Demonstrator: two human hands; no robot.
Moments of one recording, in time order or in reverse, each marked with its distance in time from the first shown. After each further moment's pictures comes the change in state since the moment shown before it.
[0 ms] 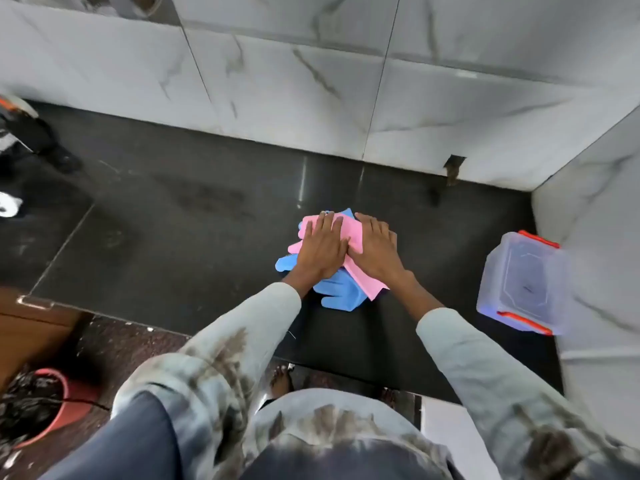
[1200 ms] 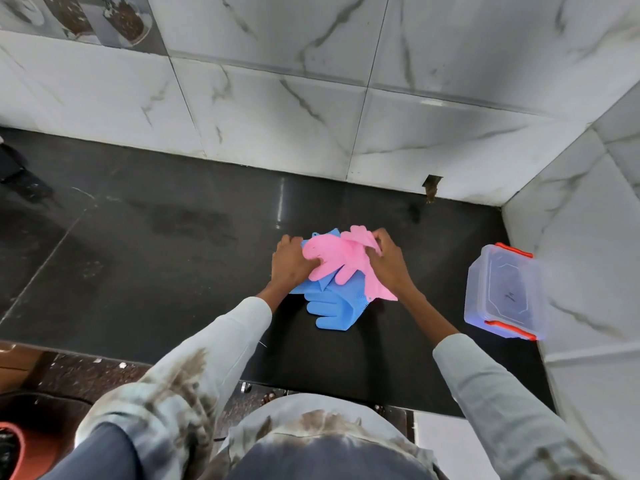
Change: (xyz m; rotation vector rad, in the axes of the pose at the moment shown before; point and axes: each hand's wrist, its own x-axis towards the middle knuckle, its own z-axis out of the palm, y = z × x) left_hand 0.000 -0.040 -0.024 -0.562 -0.019 -0.287; right_hand -0.021 -0.009 -0.045 0.632 0.054 0.230
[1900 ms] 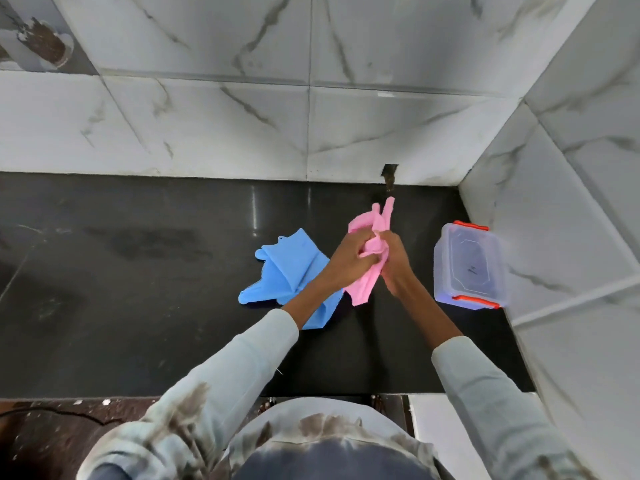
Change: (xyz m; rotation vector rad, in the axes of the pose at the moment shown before) left_hand -0.031 0.123 0.076 -0.417 -0.282 0.439; right_hand -0.019 0.021 -0.051 0.858 0.230 0.359
